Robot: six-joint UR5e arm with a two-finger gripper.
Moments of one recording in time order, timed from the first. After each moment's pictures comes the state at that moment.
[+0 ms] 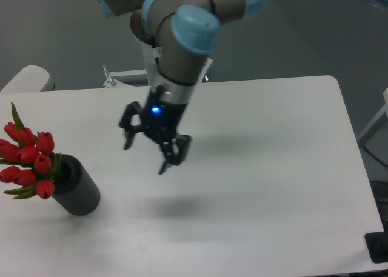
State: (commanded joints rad) arm 2.30 -1.73 -1.78 -0.93 1.06 0.87
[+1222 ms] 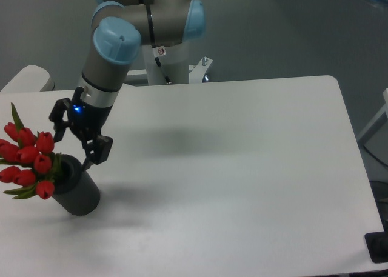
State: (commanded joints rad) arm 2.14 -1.76 -1.83 -0.76 0.99 0.78
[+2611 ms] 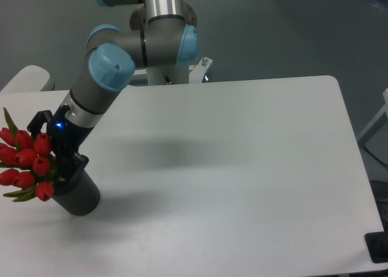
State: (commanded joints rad) arm 2.12 -1.84 -1.79 -0.71 0.87 0.79
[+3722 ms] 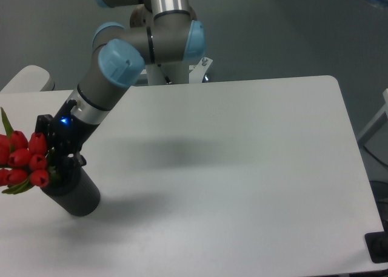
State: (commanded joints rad) arm 2.17 -1.79 -1.76 -0.71 0.77 0.79
